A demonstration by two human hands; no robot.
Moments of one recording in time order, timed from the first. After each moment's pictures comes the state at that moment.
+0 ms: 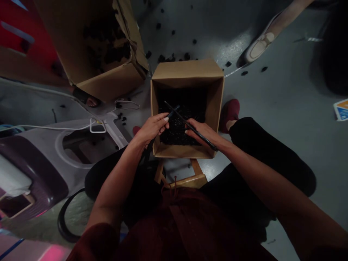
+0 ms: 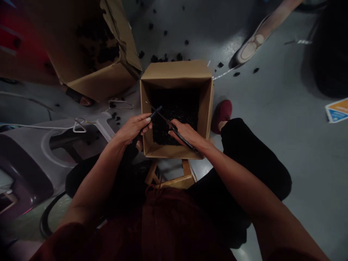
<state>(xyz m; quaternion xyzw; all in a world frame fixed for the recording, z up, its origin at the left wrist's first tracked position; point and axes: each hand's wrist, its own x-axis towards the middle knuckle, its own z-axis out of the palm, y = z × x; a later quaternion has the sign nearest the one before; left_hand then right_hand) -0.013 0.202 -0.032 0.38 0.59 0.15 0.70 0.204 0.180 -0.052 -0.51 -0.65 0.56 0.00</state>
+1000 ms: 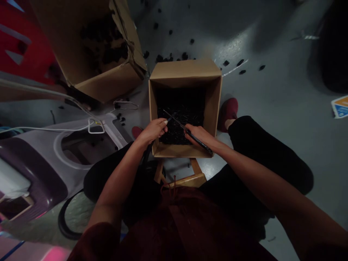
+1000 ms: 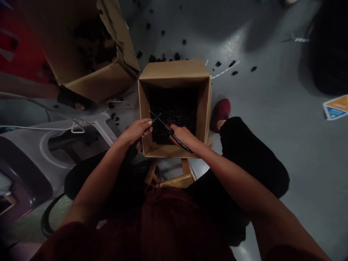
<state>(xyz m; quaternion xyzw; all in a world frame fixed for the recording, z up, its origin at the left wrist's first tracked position) -0.004 0.196 -0.049 0.34 0.64 0.06 0.68 0.198 0.166 -0.071 -0.52 -0.68 0.51 -0.09</state>
